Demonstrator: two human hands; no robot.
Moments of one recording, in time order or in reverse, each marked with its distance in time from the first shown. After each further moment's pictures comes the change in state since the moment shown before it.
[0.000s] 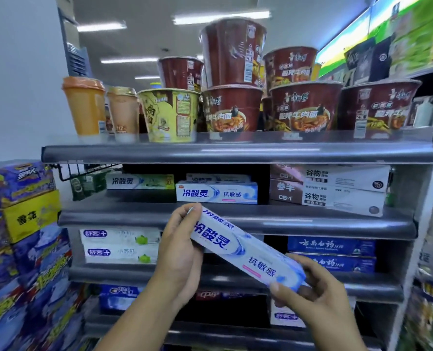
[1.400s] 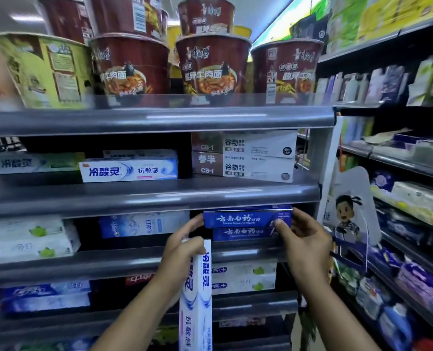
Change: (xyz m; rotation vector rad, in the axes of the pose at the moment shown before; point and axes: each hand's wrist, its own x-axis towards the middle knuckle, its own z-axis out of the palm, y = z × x) left_hand -0.007 -0.144 0.064 0.449 -0.274 -0.219; right_hand 0.081 0.046 -0.151 -0.192 0.509 -0.152
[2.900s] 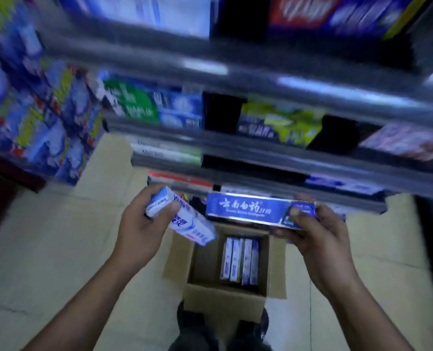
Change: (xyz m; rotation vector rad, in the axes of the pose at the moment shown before) left_hand -0.224 -0.332 -0.286 0.367 0.387 -0.243; right_hand -0.344 0.218 0.076 0.052 -0.450 0.836
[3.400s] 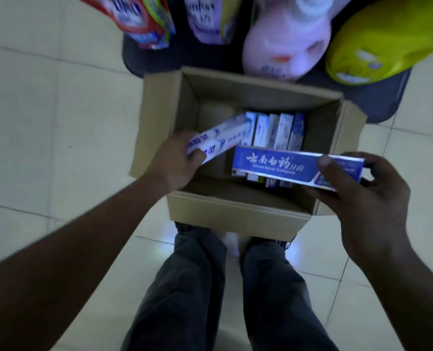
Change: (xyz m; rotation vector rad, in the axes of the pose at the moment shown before) left_hand -0.047 -0.434 0.208 0.589 -0.484 -0.387; right_hand 0.083 0.376 -0.145 -0.276 0.286 0.269
